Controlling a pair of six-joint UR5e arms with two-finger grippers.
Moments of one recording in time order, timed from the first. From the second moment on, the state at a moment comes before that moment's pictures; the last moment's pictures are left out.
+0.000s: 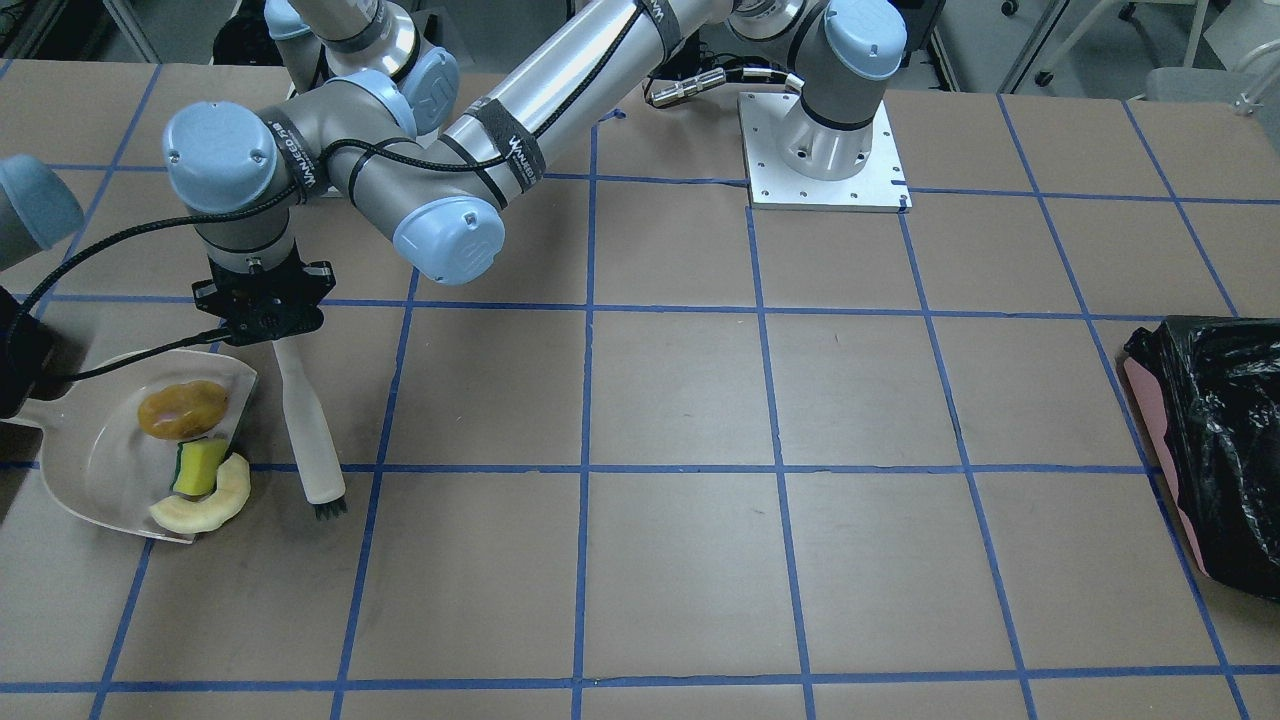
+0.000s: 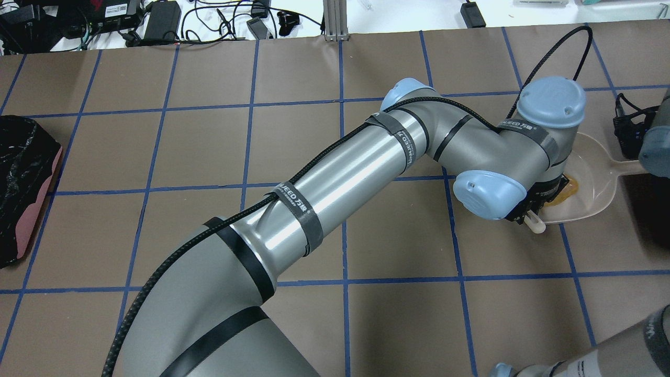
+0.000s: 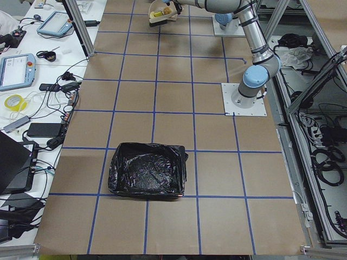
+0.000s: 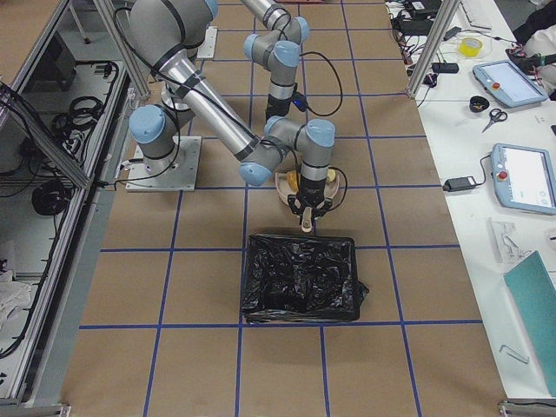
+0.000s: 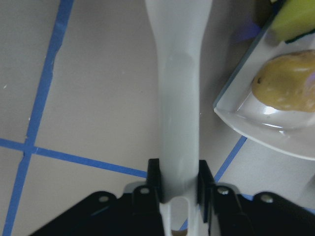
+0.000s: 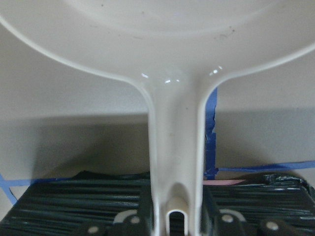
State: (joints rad) left arm -2.38 -2.39 -1.02 -1.21 1.29 -1.20; right arm 0.99 -1.21 1.90 -2.43 -1.93 -2.08
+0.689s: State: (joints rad) left arm -2.37 -2.47 -0.95 -1.15 1.30 -1.13; right arm 1.00 -1.21 1.89 -2.39 -1.83 -2.08
